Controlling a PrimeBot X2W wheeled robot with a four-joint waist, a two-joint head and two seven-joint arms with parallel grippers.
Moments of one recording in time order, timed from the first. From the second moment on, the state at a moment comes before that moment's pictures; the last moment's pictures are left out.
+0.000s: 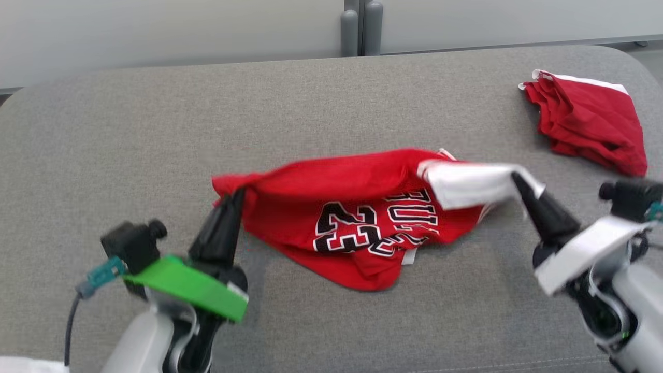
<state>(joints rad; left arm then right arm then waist) -0.24 0.13 -0.39 0.08 -0.82 -0.10 -0.20 -0.27 -0.55 0.57 0.14 0.94 0.06 -0.21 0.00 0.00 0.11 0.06</state>
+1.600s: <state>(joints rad) -0.31 0.17 -0.41 0.38 -0.85 -0.07 -0.05 -0.43 -0.33 0.56 0.49 0.92 0.01 -0.21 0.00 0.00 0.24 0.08</state>
